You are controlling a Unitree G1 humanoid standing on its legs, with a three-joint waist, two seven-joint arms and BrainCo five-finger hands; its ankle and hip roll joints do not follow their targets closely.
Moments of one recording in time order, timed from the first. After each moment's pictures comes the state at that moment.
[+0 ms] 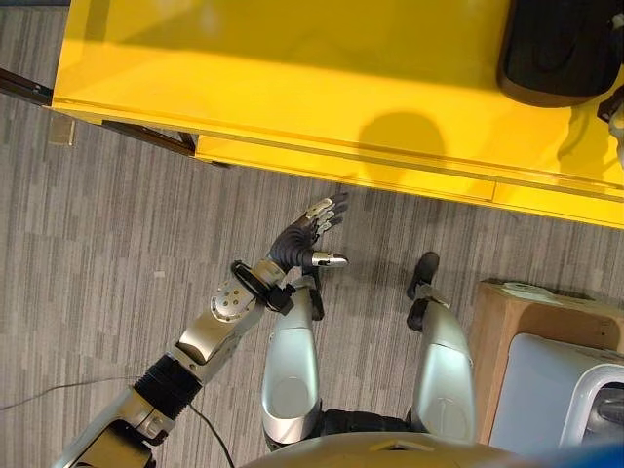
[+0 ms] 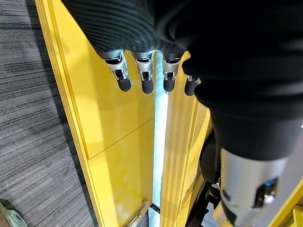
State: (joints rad) left arm -0.20 0.62 -0.52 -0.06 -0.58 -0.25 -0.13; right arm -1.24 -0.94 0.56 0.93 -0.18 0.17 -0.41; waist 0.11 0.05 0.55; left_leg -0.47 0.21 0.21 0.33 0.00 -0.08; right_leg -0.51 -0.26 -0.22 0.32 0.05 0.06
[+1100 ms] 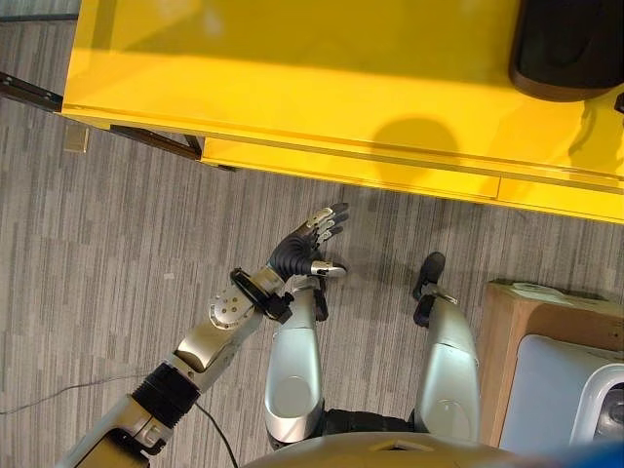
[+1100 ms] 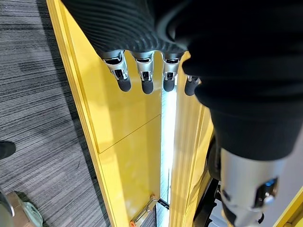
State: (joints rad) left arm -0.15 0.62 -0.52 -0.06 -0.58 -0.25 -0.17; right arm -1.26 -0.98 0.60 0.94 -0.36 0.19 -0.47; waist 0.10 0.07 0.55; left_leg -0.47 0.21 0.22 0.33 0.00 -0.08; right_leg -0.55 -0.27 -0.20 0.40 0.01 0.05
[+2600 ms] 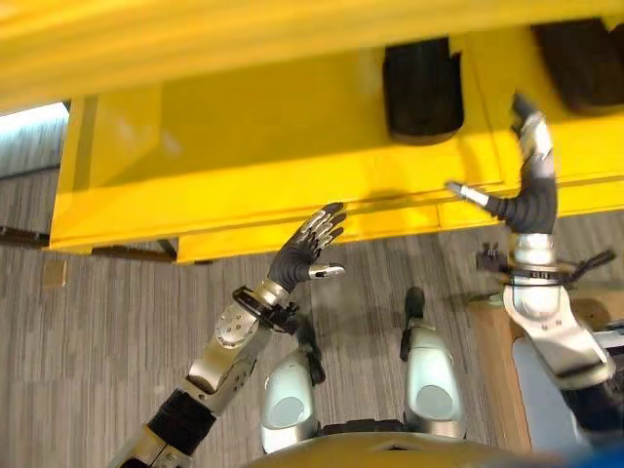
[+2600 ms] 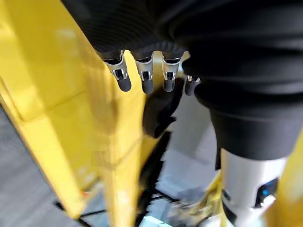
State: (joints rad) left arm 0.05 0.44 -0.40 -0.10 -0.69 -0.25 -0.20; right arm 0.05 -0.58 0.20 -0.36 0.14 -0.22 -0.43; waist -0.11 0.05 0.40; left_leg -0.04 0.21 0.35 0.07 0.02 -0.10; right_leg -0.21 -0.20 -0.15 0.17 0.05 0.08
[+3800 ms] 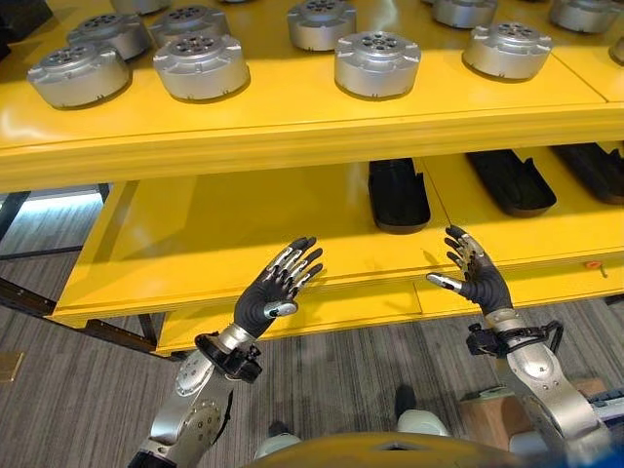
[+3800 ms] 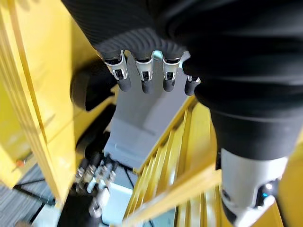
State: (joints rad) left arm 0.18 0.51 -0.35 -0.14 -0.85 -0.26 -0.53; right arm 0.19 -0.55 0.27 -0.12 0.43 -0.14 -0.20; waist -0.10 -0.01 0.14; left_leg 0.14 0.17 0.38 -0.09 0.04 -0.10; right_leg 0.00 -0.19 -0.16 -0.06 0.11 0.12
